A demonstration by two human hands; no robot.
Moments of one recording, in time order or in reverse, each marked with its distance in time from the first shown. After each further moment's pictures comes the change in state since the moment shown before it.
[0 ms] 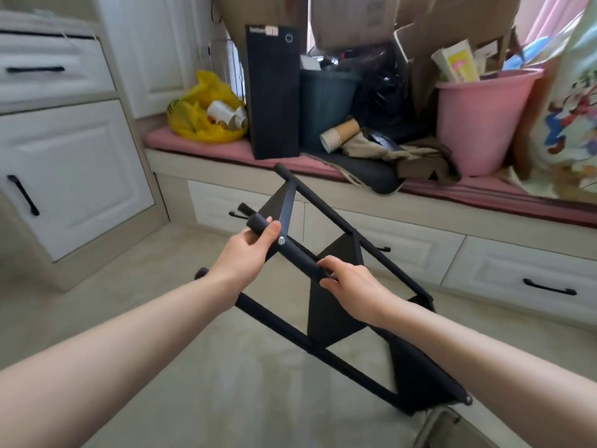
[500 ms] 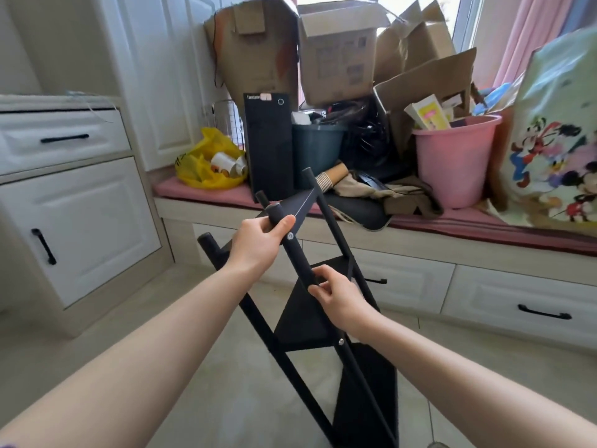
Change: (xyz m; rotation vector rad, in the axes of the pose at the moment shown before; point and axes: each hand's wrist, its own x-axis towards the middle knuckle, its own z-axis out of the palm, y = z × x) left_hand -0.011 0.101 -0.003 0.078 0.079 0.280; right_hand -0.009 -0.042 -0.030 0.391 0.171 0.072
